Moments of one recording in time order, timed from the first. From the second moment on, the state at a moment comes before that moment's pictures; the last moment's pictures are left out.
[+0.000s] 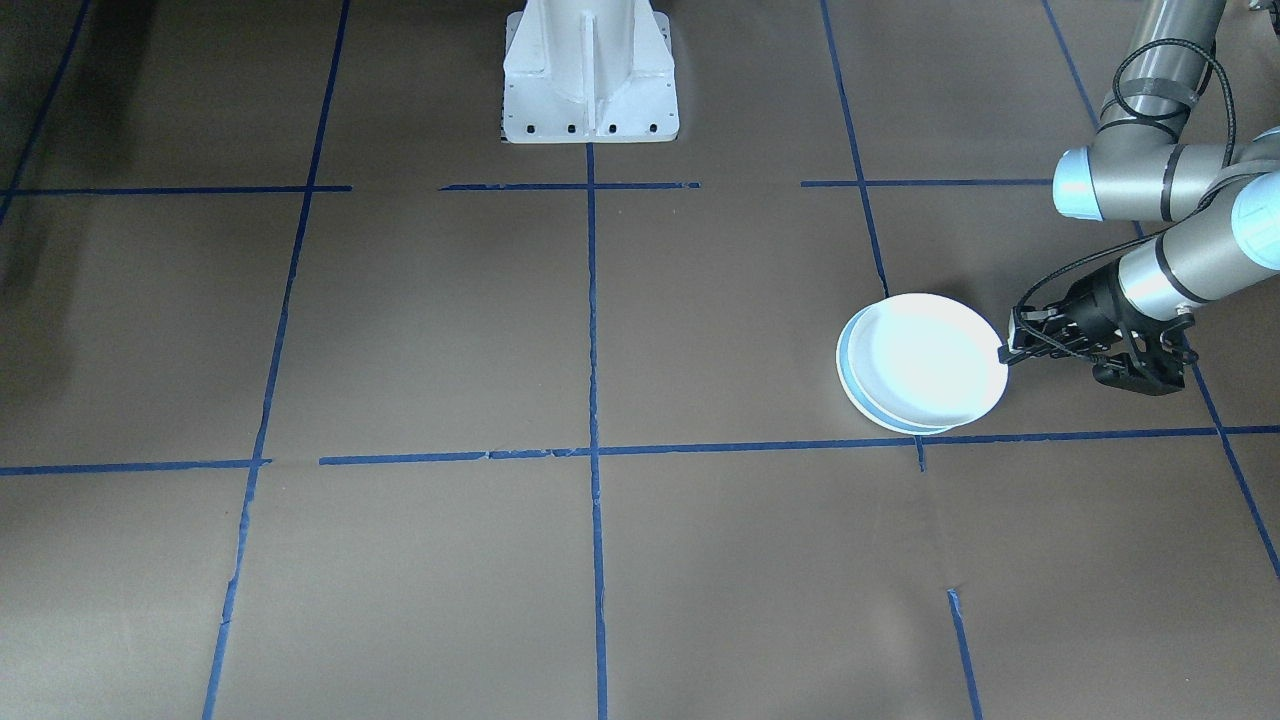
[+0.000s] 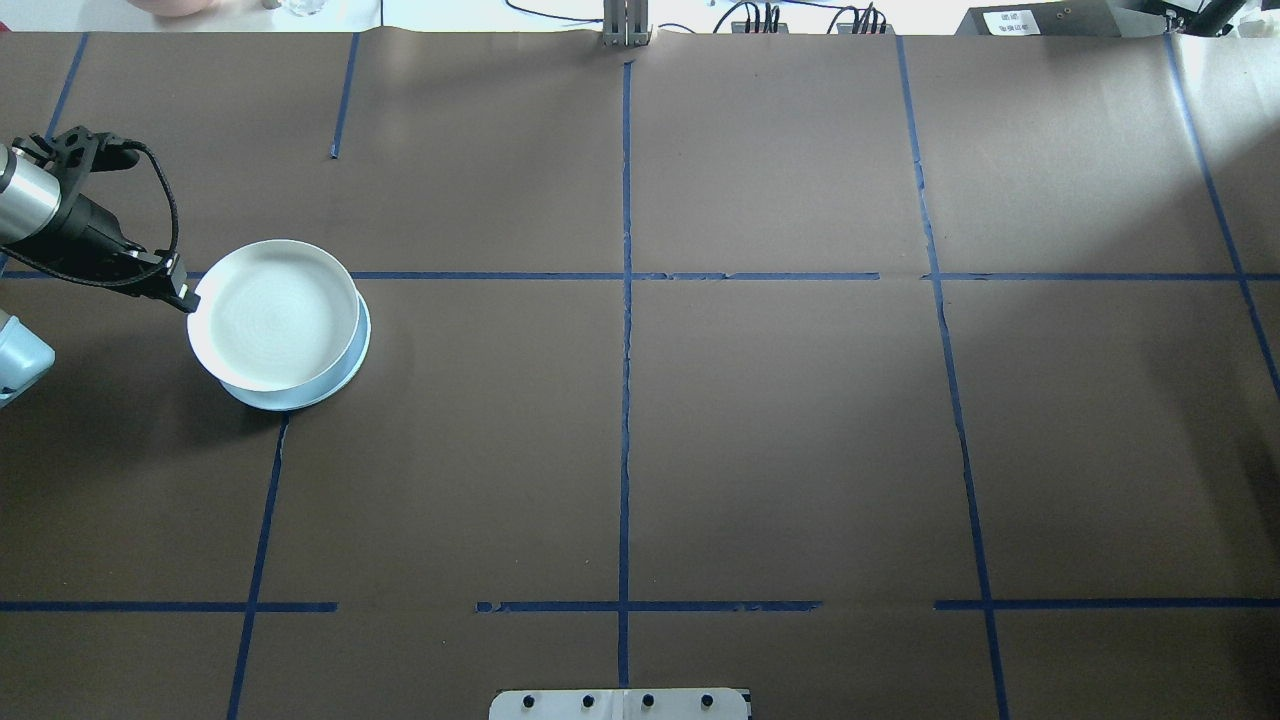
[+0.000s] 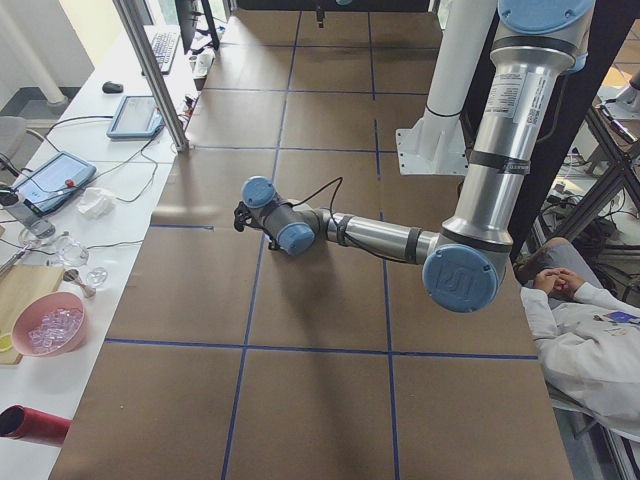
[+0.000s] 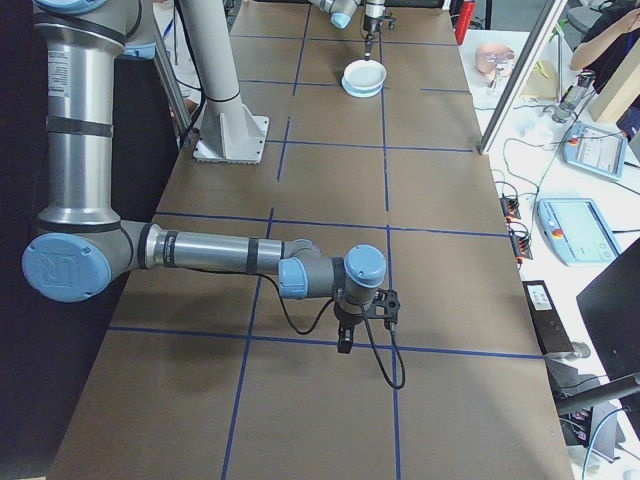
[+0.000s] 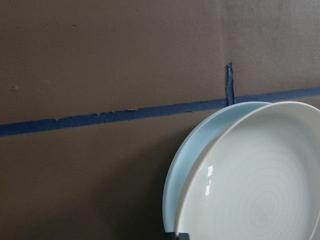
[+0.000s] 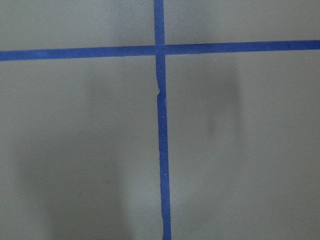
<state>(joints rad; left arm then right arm) -1.06 -1.78 -1.48 -2.13 -2.46 -0.71 1.41 -1.65 1.57 -1.44 2.31 0.21</state>
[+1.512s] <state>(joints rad) -1.33 -1.68 -1.47 -2.00 -2.42 -0.28 1.41 -1.65 1.57 -1.44 2.31 0.21</state>
